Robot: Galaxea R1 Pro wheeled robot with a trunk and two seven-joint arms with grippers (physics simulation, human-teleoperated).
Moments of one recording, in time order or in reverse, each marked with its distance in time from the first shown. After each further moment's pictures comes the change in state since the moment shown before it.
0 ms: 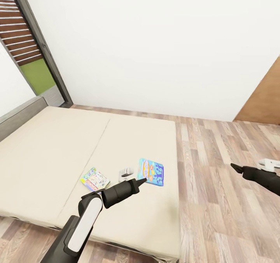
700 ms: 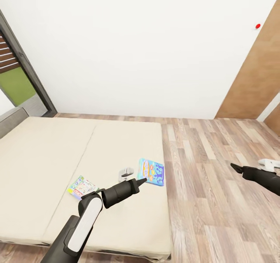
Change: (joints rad) left arm 0.000 0.000 0.000 0.000 0.004 0.000 -0.002; right arm 0.001 0.000 0.000 0.000 0.000 -0.002 0.000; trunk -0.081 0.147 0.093
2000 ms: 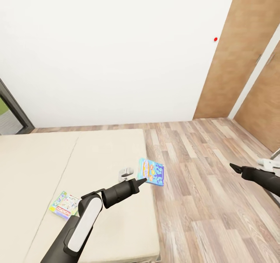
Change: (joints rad) left arm 0.000 0.000 0.001 0.000 -0.001 0.000 0.000; right arm 0.000 0.005 0.004 0.000 0.000 -0.003 0.000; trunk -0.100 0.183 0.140
